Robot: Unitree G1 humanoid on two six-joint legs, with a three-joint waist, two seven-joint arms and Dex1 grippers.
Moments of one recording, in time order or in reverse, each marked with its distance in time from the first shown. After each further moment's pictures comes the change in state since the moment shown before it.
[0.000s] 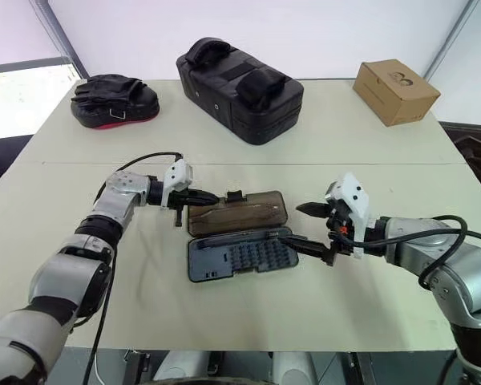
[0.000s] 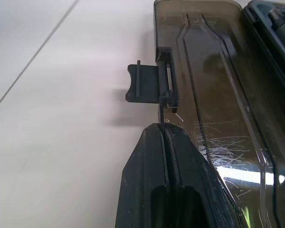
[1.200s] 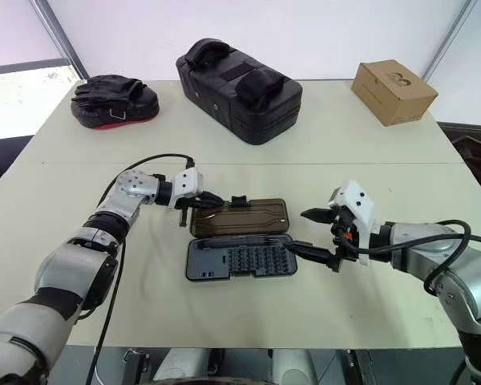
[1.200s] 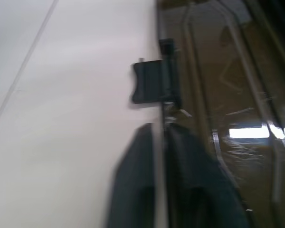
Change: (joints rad) left arm -0.040 -0.020 -0.038 0.151 0.117 -0.221 0.157; right arm 0.034 0.014 -0.003 -0.016 0.002 0.003 -0.031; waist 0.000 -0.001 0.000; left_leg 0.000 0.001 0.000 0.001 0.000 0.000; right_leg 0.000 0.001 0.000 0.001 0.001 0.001
